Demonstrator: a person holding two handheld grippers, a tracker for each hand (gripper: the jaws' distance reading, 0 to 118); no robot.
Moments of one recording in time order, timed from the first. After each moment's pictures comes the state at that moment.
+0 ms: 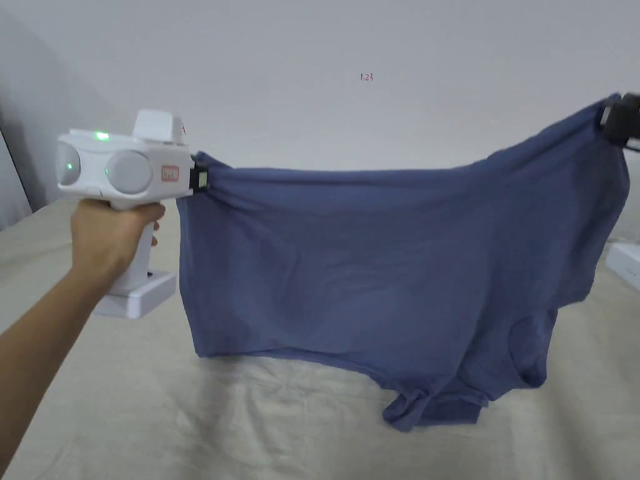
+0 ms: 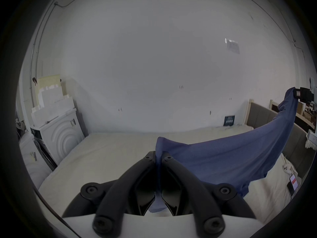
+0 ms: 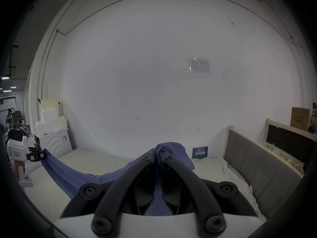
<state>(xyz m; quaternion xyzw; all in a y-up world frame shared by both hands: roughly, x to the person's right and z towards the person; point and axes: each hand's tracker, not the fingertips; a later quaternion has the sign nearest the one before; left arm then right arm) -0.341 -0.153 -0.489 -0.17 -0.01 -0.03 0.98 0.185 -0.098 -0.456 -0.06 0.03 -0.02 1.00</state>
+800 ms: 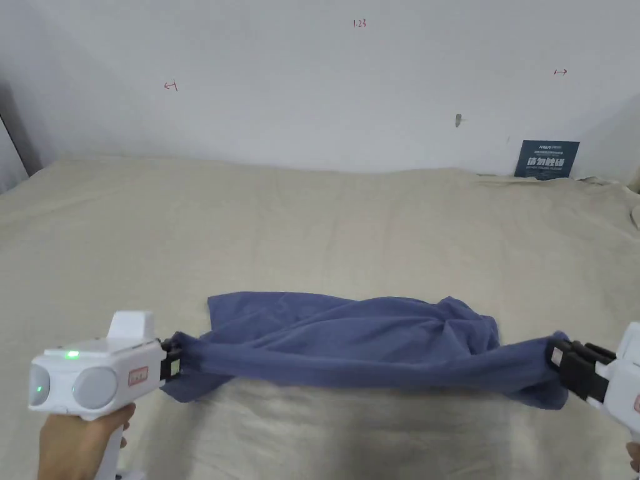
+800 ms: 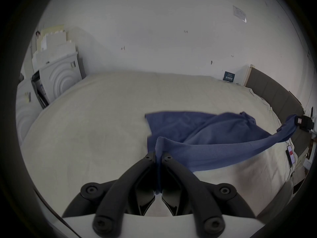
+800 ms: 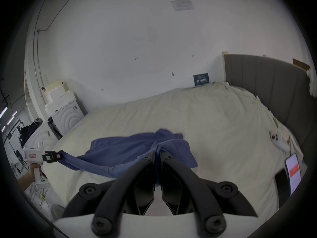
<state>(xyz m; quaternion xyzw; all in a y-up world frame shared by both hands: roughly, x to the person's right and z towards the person) -0.380 -0.383 -0.323 -0.34 -0.01 0.03 0.94 0.180 -0.344 -0.266 -0.25 0.06 -0.12 0.96</state>
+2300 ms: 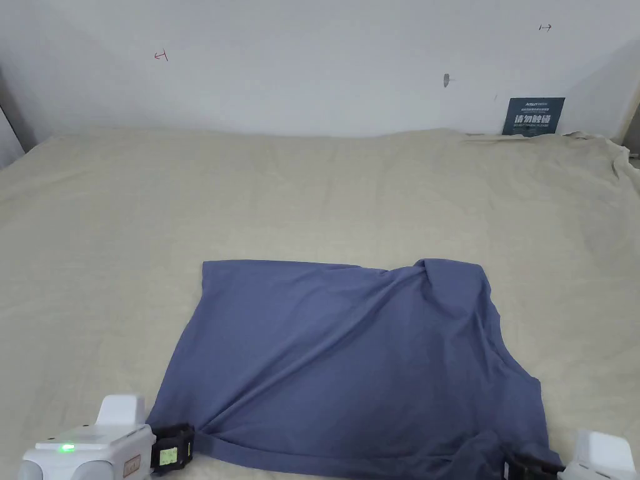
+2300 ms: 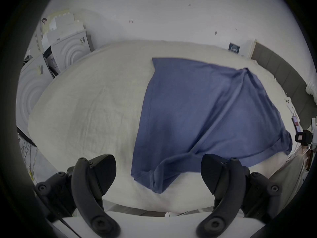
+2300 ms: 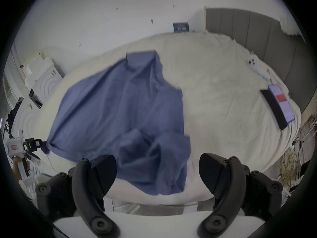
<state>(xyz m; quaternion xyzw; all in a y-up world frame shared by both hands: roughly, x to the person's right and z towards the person) -0.372 -0.449 -0.189 -0.42 0.02 0.01 0.91 0.168 -0.454 -0.152 -0.42 -0.01 -0.10 0.90</state>
